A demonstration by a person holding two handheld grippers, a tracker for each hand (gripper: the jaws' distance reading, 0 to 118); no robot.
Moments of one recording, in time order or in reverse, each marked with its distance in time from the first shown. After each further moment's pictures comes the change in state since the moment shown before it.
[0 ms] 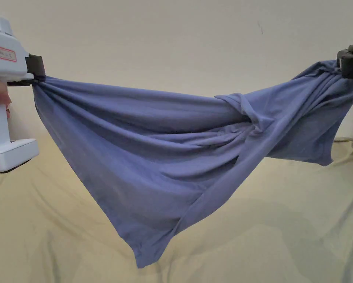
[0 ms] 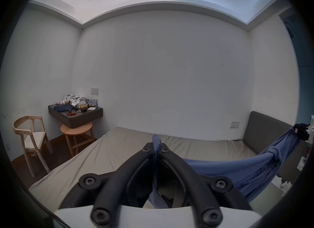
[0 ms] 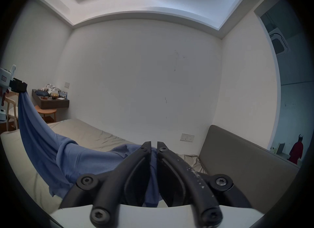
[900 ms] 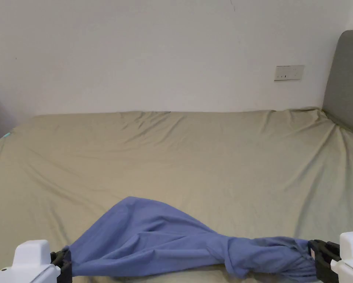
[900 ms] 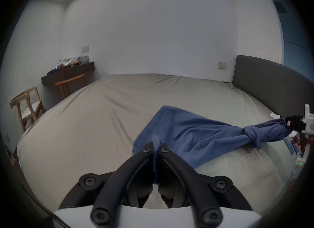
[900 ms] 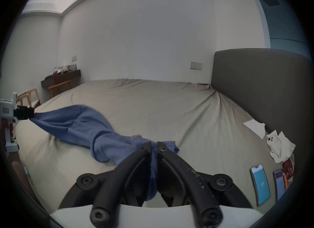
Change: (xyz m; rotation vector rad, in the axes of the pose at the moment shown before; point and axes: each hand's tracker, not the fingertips) left arm -0.017 -0.355 0.181 -0.367 -0.105 -0.091; right arm -0.070 -0.327 0.245 -0.419 0.132 -0.194
